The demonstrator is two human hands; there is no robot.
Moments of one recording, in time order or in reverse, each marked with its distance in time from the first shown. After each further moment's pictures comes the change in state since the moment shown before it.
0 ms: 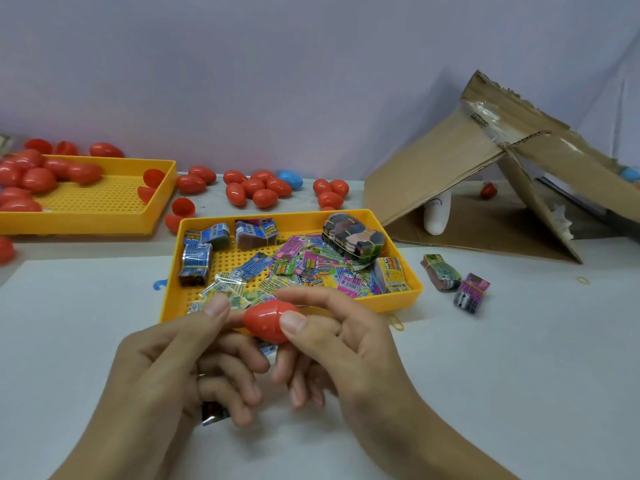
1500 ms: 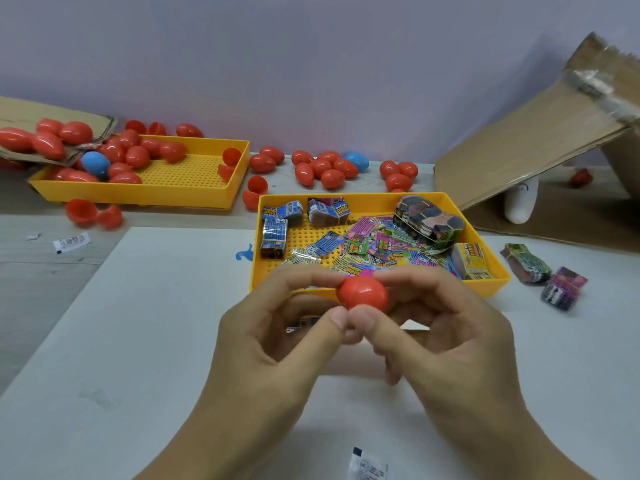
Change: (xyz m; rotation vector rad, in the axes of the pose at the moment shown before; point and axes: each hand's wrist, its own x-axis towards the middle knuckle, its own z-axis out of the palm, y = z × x) left_hand -0.017 0.005 0.012 0.186 -0.049 0.284; right_hand -0.005 0.007 0.008 -0.327 0.206 -0.315
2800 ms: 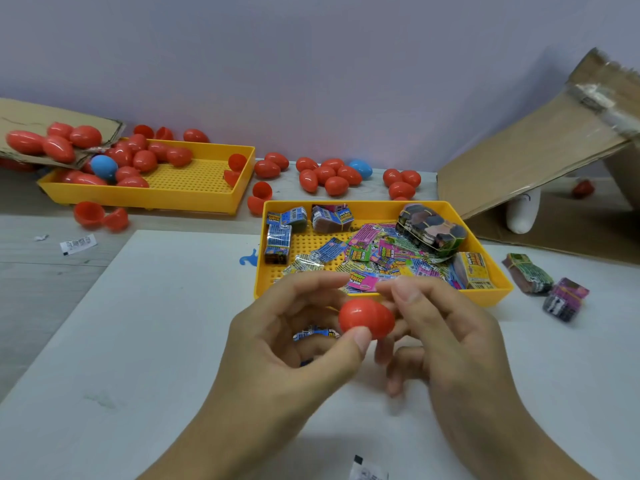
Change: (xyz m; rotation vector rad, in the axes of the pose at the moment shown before) left_hand -0.001 0.001 0.002 -0.012 -0.006 -0.057; right_hand 0.004 -0.001 -0.002 0.138 0.006 0.199
